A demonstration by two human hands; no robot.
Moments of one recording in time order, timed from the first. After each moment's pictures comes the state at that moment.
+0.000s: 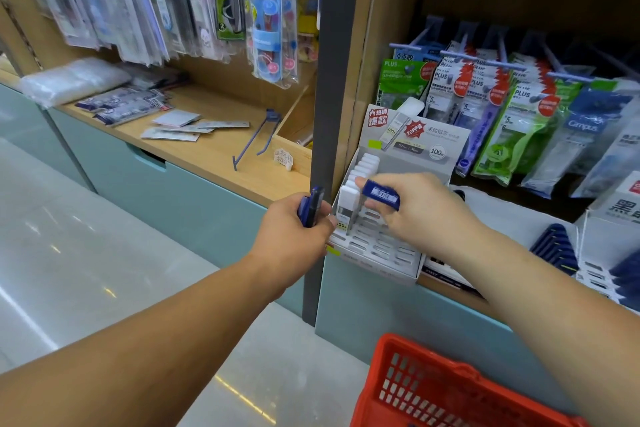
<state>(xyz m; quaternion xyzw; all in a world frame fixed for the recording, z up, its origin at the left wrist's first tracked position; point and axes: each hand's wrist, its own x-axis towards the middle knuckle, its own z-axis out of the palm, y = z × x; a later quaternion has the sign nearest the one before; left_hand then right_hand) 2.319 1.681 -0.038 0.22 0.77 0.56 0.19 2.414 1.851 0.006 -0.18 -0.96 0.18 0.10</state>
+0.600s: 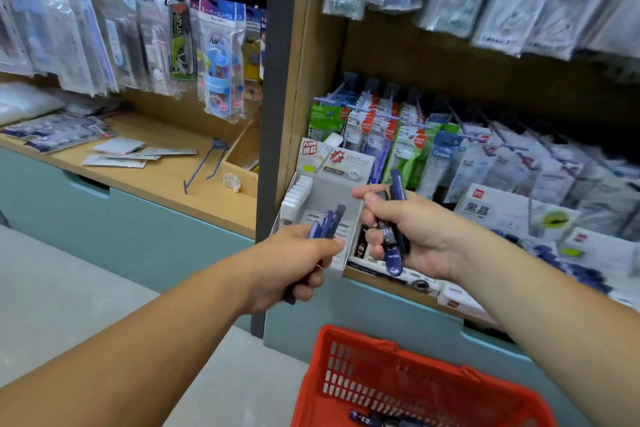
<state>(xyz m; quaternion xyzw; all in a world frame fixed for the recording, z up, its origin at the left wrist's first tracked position) 2.394 1.671 0.026 0.29 0.65 0.52 0.47 2.510 1.815 0.077 -0.30 -0.60 0.73 0.12</state>
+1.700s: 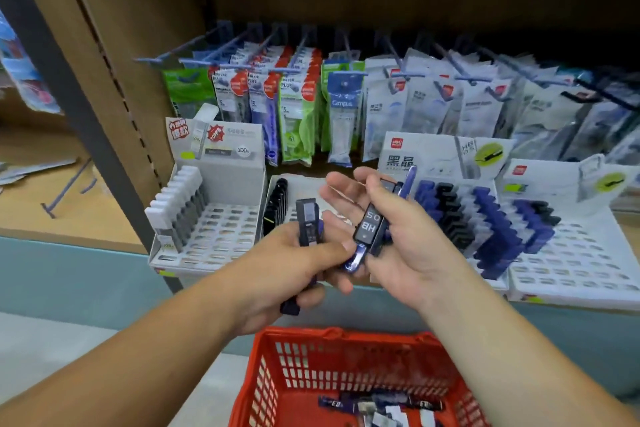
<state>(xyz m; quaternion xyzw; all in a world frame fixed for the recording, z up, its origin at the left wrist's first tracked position) 2.474 1.791 0.006 0.35 0.58 0.51 0.52 2.588 1.890 0.018 -0.22 -0.37 0.84 0.33</state>
